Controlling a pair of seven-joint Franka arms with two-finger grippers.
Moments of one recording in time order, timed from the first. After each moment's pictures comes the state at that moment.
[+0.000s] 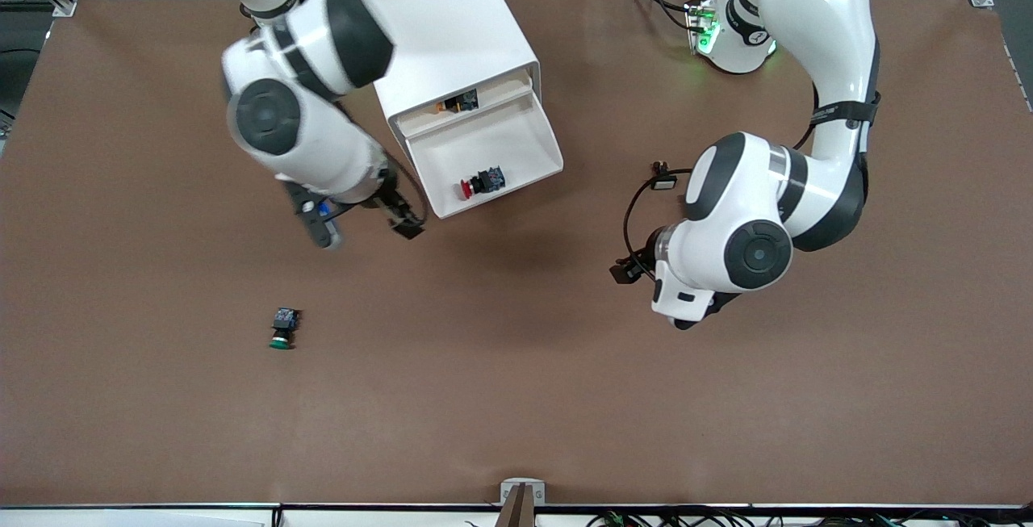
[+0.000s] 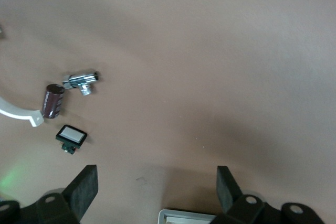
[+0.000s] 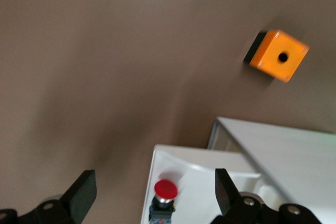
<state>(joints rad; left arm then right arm) -0.54 0.66 0.14 -1.21 -0.31 1.61 -0.86 0.46 0.32 -0.06 -1.48 0.22 1.66 1.35</state>
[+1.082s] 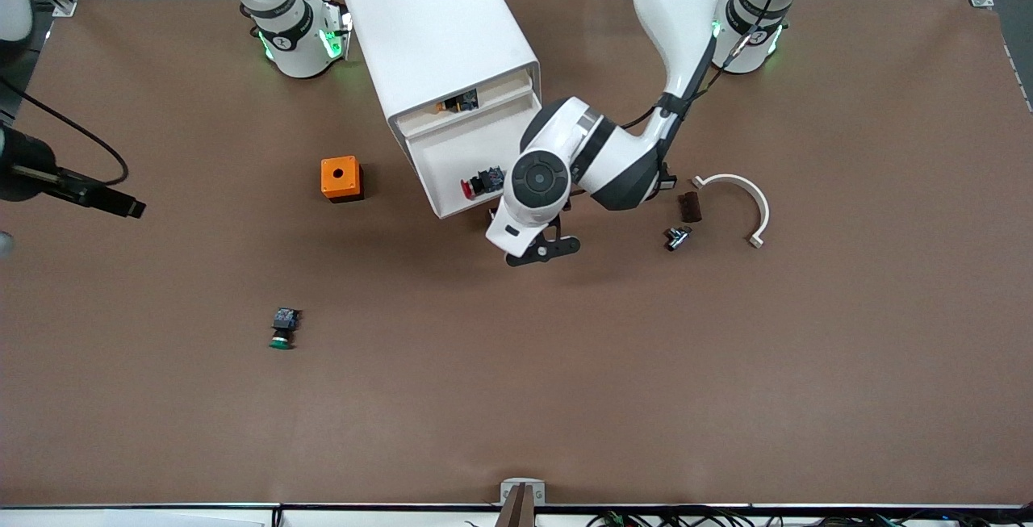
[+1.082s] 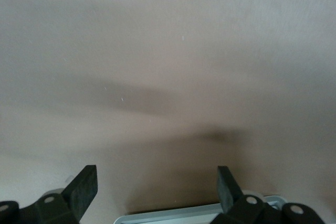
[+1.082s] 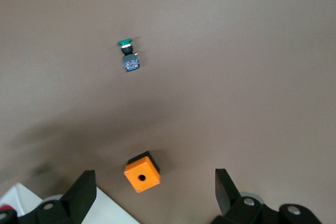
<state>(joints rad) -0.85 0.77 0.12 -1.26 -0.31 1.85 -0.85 0.01 0.18 -0.08 -1.40 0.06 1.45 0.24</state>
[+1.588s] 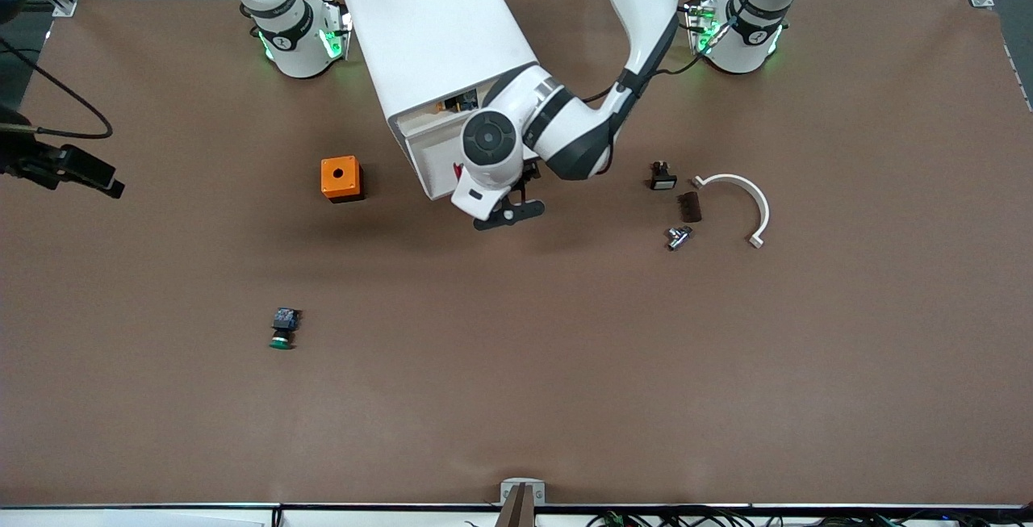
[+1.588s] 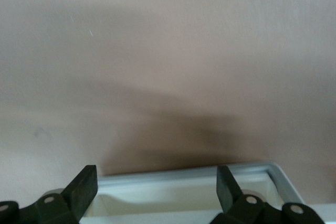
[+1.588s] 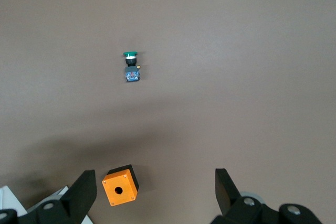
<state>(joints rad) -0.97 0.77 0.11 -1.27 -0.31 1.85 -1.01 -0.01 -0.03 -0.07 -1.69 0.02 1.67 0.08</state>
